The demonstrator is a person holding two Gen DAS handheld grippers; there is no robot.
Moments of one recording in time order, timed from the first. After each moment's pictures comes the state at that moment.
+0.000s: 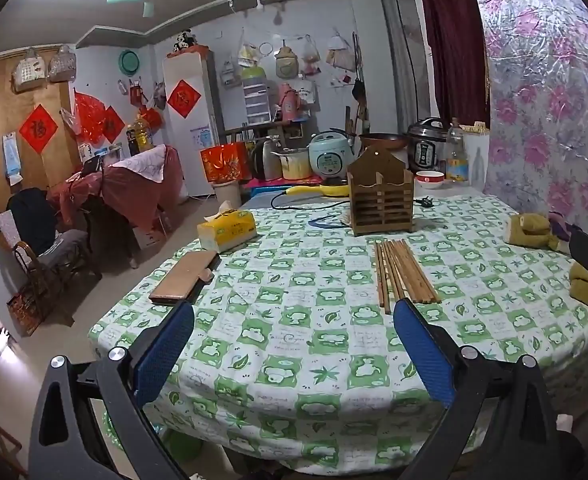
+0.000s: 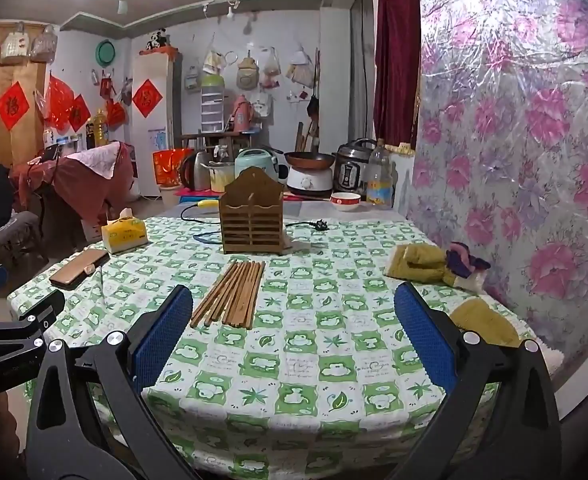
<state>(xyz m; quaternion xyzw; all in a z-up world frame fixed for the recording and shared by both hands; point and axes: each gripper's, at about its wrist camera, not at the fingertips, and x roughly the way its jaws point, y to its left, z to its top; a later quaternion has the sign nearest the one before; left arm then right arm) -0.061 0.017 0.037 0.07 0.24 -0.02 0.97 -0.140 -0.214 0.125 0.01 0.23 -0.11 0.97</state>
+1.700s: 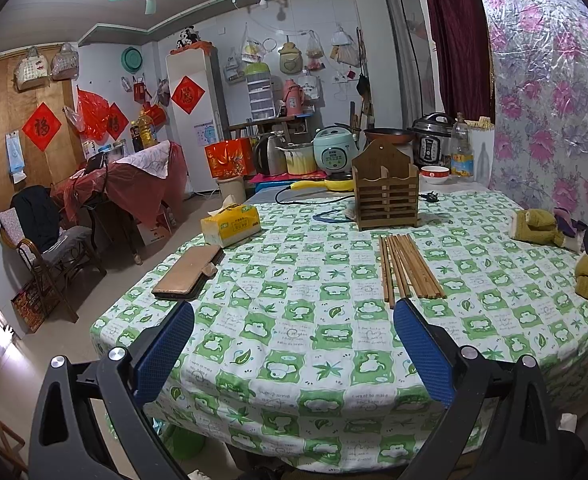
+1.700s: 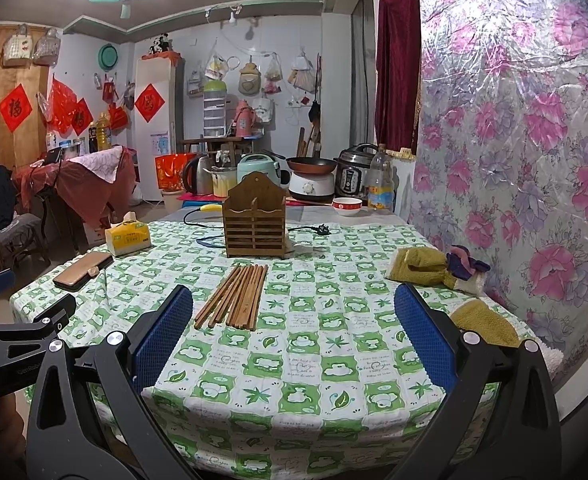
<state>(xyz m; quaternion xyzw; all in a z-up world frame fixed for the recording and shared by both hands) -0.059 0.022 0.028 0.07 0.24 -0.02 0.97 -0.162 -0.225 0.122 0.02 0.22 -0.09 0.97</state>
